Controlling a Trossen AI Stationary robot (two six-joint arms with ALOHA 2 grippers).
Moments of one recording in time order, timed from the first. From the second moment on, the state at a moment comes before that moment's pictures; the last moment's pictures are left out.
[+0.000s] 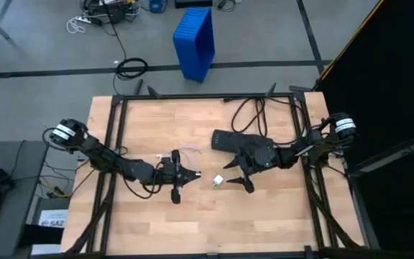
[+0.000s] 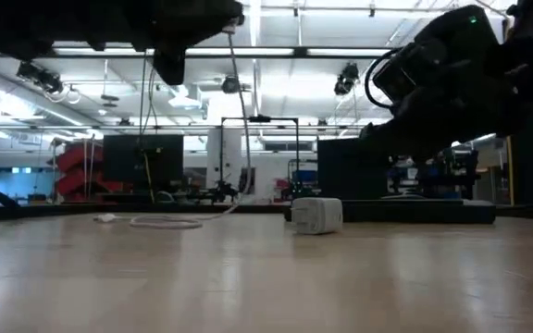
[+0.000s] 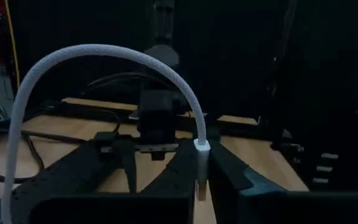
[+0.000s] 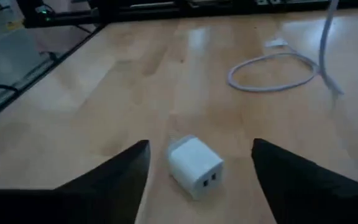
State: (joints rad) left arm -0.38 1.50 0.52 1.05 -0.45 -0.12; right arm 0.16 1.65 0.37 0.96 0.00 0.08
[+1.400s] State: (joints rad) left arm -0.32 1.55 0.56 0.84 -0.36 -0.30; right arm 0.11 1.99 0.52 1.07 -0.10 0.09
